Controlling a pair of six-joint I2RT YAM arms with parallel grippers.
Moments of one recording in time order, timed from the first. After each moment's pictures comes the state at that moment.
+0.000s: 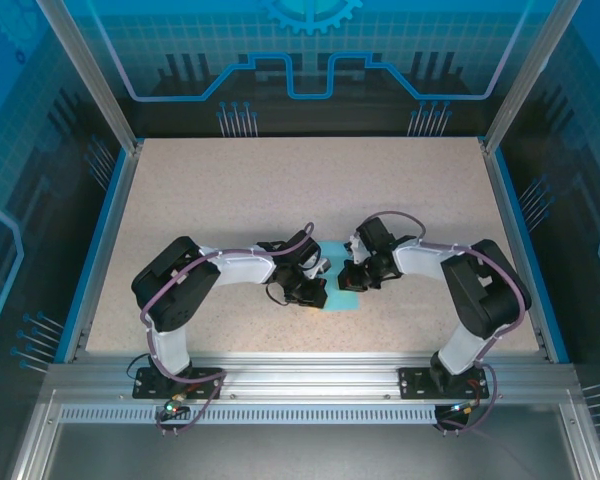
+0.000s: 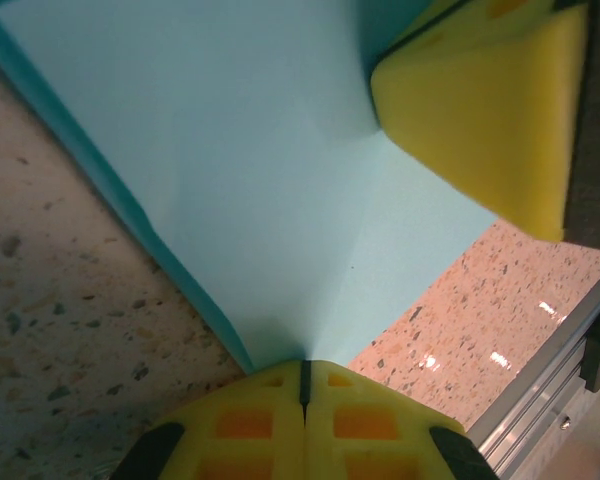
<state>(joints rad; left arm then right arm) -0.76 1.86 1.00 -0.36 0.53 -0.56 0.46 1.69 0.81 -0.38 -0.50 0.47</state>
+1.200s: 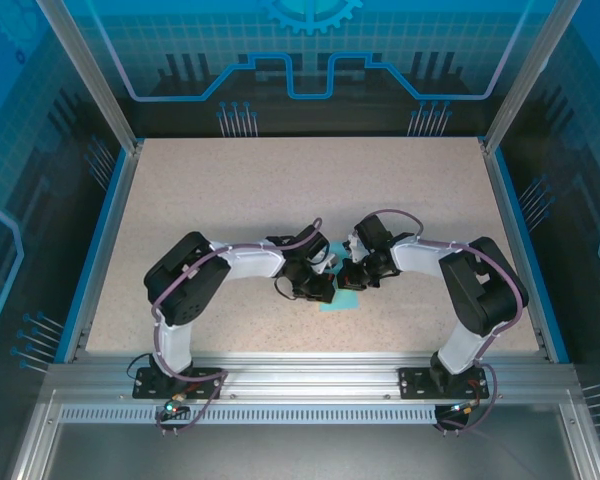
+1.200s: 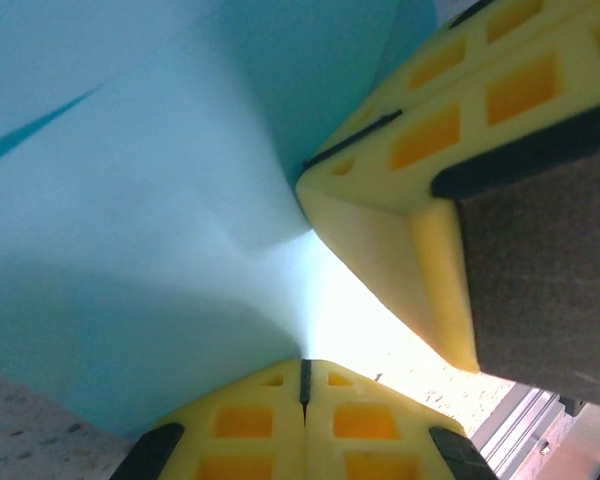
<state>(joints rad) -0.76 1.93 1.10 -0.38 0.54 -0.57 0.47 1.70 0.83 -0.41 -0.49 0.47</state>
